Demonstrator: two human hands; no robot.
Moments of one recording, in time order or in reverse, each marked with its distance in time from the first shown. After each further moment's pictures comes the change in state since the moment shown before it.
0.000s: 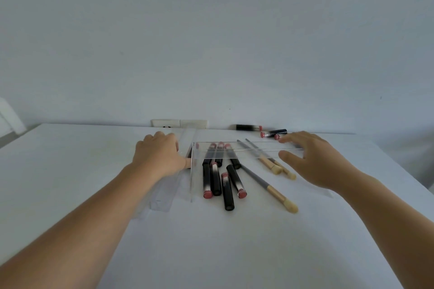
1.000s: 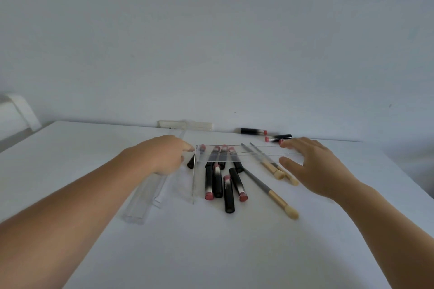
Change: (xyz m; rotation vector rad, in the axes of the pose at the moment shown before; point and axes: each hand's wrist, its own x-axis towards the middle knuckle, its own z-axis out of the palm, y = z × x) left_hand 0.006 -0.006 -0.018 0.121 -0.256 0.212; right_hand -0.001 -0.003 0.002 -0.023 0.018 -0.053
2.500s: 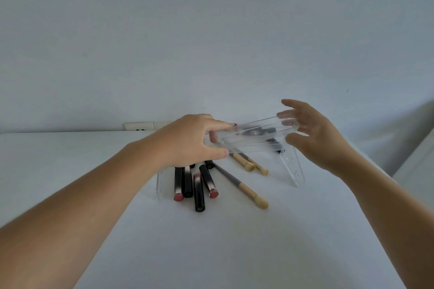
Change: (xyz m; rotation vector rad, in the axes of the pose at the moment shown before) left_hand 0.001 0.096 -0.025 -0.372 0.233 0.533; right_hand -0.012 0.025 -0.049 0.547 0.178 0.007
